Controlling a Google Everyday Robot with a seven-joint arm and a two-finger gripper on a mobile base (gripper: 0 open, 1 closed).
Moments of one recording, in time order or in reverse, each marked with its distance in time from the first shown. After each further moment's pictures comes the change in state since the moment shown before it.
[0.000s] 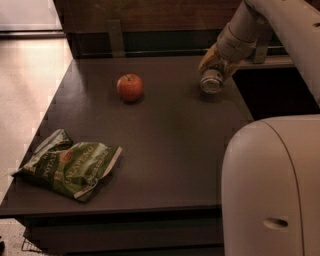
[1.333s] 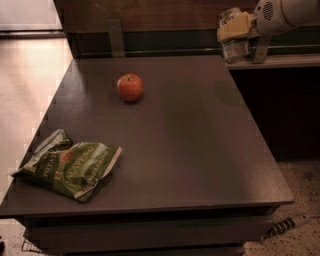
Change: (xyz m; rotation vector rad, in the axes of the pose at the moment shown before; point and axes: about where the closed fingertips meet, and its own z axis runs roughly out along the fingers) arm -0.014 0.013 -0.128 -0.230 -0.518 -0.622
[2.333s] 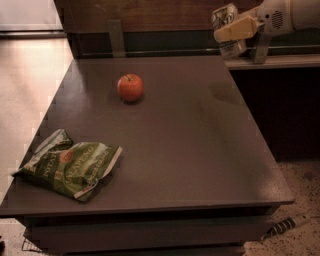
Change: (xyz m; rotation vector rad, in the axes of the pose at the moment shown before) arm -0.016 0.013 0.001 -0.267 -0.178 -0.404
